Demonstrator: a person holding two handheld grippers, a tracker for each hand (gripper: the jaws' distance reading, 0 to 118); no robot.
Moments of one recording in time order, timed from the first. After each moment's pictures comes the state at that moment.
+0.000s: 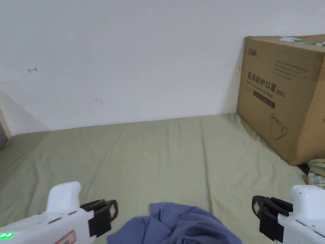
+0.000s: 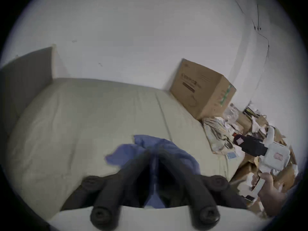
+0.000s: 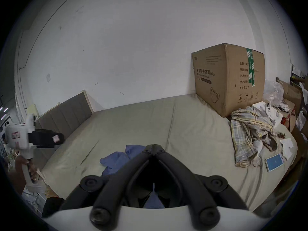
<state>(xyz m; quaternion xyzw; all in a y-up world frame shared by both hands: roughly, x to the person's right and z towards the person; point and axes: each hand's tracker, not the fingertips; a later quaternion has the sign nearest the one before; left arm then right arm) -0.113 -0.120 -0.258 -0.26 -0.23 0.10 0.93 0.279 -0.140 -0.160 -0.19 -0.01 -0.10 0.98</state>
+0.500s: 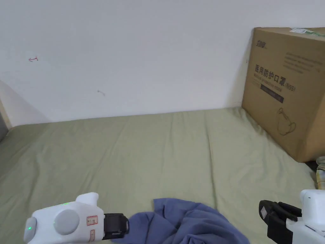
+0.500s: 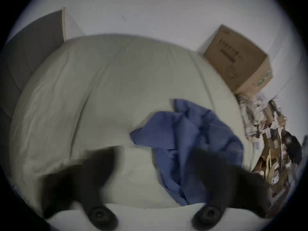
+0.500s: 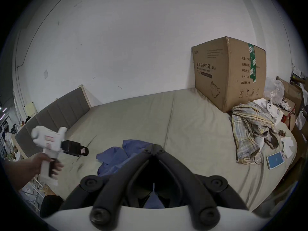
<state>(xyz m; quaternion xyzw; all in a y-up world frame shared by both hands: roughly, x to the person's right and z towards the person) -0.096 -0.248 -0.409 -0.50 -0.14 0.06 0.85 0.280 -0.157 -0.175 -0.22 -0.01 -0.10 0.97</state>
